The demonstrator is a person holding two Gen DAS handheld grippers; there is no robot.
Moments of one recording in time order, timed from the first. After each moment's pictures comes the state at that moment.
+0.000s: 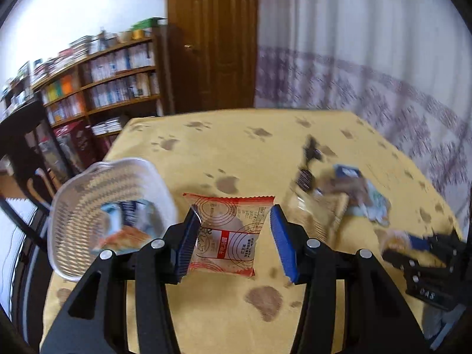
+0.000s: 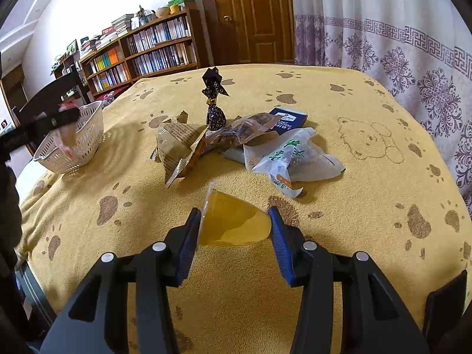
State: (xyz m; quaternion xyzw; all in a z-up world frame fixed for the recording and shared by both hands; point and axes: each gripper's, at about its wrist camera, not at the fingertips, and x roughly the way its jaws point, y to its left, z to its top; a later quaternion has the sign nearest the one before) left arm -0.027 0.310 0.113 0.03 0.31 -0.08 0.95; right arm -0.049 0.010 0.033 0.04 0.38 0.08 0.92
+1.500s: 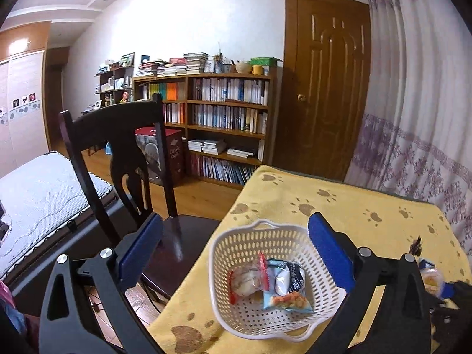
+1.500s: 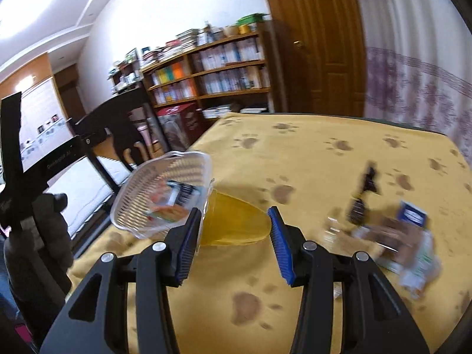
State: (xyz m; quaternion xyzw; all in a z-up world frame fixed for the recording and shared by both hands) left arm -0.038 0.465 0.169 -0.07 0.20 0.15 0.97; right arm 0.003 0.167 0.120 0.05 0.32 0.24 0.92
